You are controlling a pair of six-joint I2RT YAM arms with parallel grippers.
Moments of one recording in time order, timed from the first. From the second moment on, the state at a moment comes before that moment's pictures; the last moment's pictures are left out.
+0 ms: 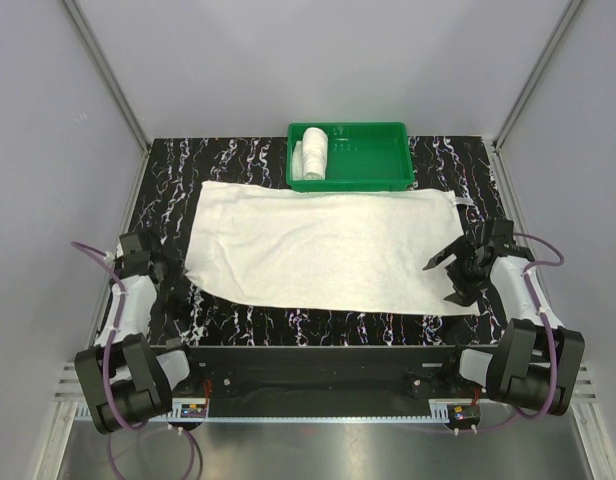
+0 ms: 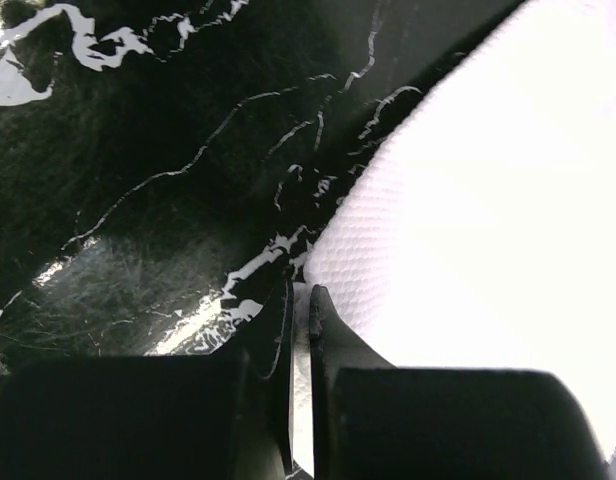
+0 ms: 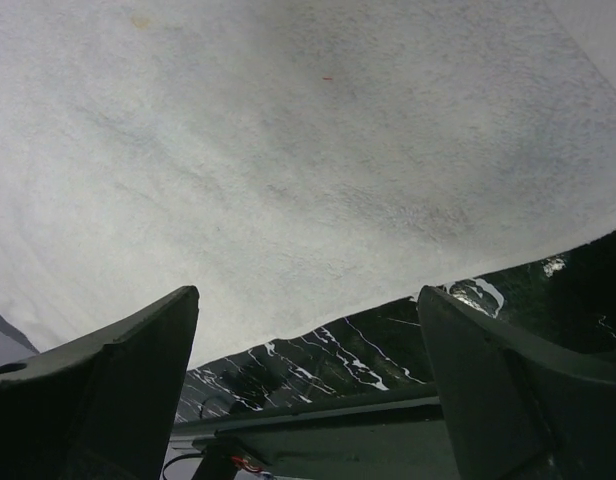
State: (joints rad) left arm 0.33 1.12 0.58 -0.43 0.07 -0.84; right arm -0.24 1.21 0.73 -0.73 -0.27 0.71
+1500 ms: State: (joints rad) left arm 0.38 1.14 0.56 -0.34 0.44 -0.76; right arm -0.48 1.44 0.74 -0.76 0.00 0.79
